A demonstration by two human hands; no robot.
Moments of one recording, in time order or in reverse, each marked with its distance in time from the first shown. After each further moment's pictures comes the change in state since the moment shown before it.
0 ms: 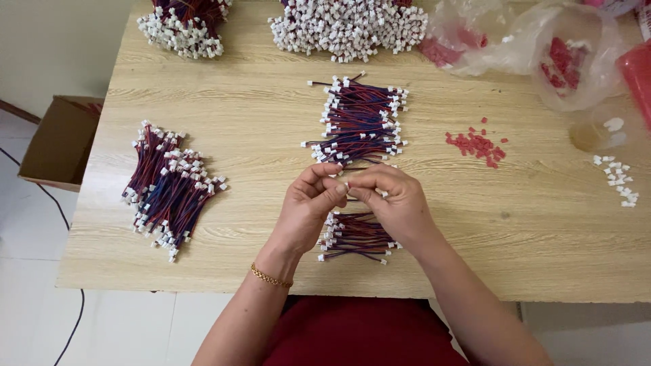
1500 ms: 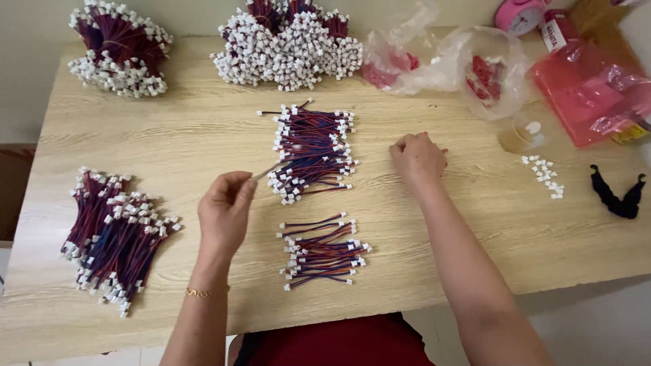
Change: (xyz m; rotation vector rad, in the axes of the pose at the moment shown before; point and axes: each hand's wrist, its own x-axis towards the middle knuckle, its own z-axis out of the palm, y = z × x) left_hand 0.038 0.042 -0.038 0.741 0.187 0.273; right_hand 0.051 0.149 -0.122 -1.150 0.055 0.581
